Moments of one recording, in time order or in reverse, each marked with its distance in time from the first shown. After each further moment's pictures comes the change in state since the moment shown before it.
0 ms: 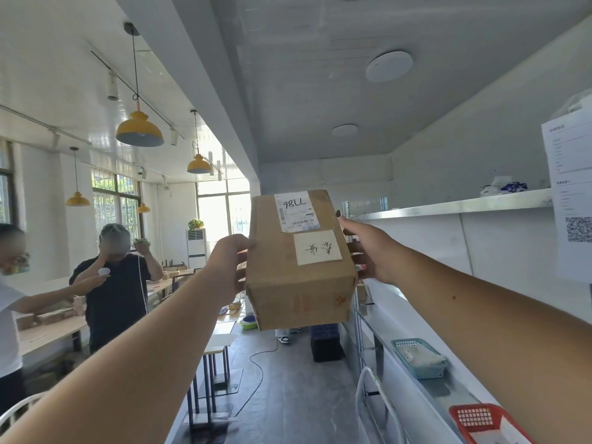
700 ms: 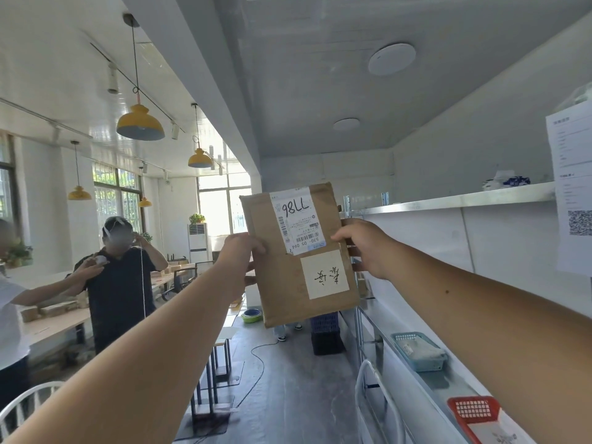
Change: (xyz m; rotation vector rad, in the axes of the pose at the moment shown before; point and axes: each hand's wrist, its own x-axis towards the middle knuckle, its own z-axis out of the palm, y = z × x) left_hand 0.012 -0.009 0.008 0.140 0.067 0.028; right_hand -0.008 0.001 0.015 -0.098 0.052 -0.066
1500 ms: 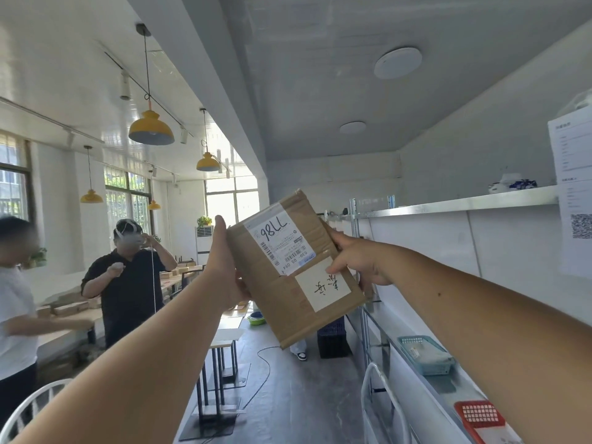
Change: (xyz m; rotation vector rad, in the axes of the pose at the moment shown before) left_hand -0.041 0.008 -0.021 -0.340 0.030 -0.145; right_hand -0.014 -0.003 0.010 -0.351 -0.359 0.039
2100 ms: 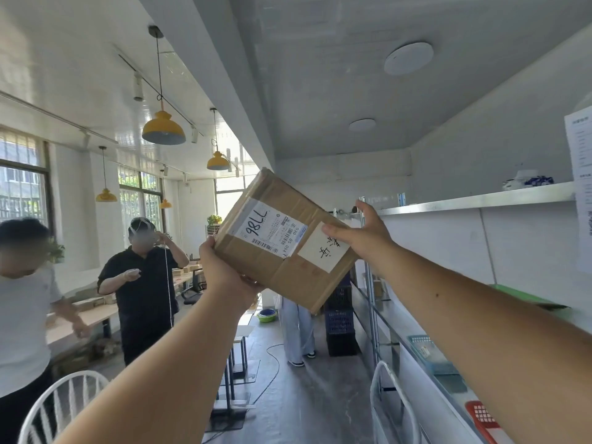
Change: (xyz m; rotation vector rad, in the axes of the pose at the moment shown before) left_hand -0.013 -0.015 -0.012 -0.429 0.036 0.138; right_hand 0.008 -0.003 0.012 0.325 0.520 -0.274
